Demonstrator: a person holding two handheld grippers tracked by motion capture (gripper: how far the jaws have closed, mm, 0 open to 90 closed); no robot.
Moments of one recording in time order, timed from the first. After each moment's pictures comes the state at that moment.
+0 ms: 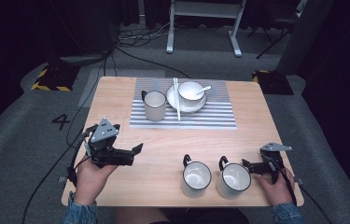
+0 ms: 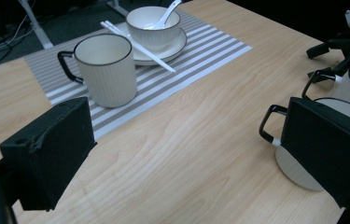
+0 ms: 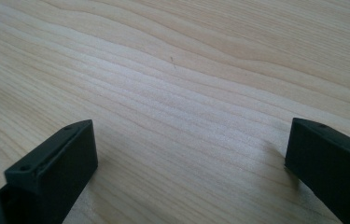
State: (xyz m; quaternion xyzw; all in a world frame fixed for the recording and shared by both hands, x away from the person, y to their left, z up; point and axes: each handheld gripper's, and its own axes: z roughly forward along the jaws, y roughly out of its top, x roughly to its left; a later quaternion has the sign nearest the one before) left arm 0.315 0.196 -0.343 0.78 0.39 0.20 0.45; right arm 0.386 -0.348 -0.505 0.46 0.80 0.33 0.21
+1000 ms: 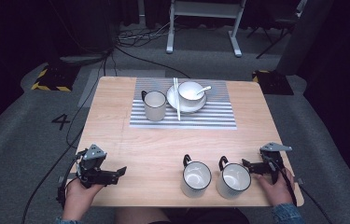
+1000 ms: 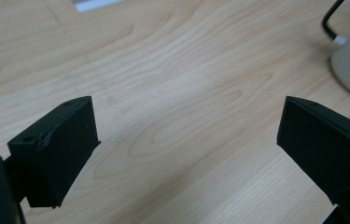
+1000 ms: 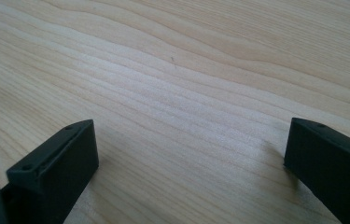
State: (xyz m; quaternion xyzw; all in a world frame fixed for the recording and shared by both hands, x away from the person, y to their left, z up) left arm 0.304 0.239 -0.436 0.79 0.46 0.12 0.38; right arm 0.385 -0.348 -0.505 0.46 0.80 0.33 0.20
